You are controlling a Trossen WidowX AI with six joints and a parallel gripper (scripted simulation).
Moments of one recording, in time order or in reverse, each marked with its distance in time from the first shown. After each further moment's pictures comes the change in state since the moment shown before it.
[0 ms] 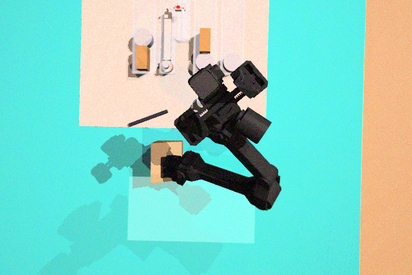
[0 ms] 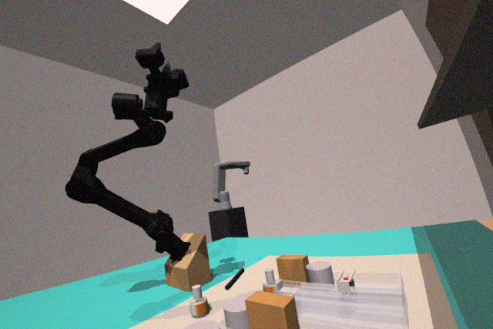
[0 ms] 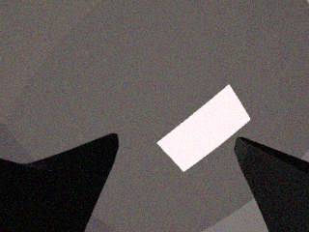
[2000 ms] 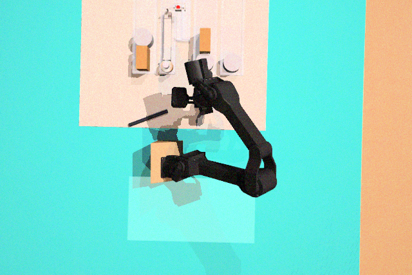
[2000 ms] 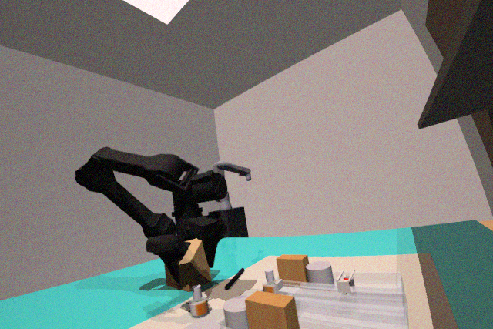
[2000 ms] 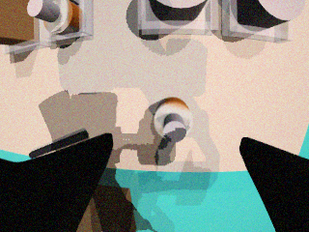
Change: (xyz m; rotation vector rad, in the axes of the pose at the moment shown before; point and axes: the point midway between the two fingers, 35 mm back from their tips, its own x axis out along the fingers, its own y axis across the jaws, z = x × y) arm -0.520 -0.039 0.096 -0.150 -1.095 -2.832
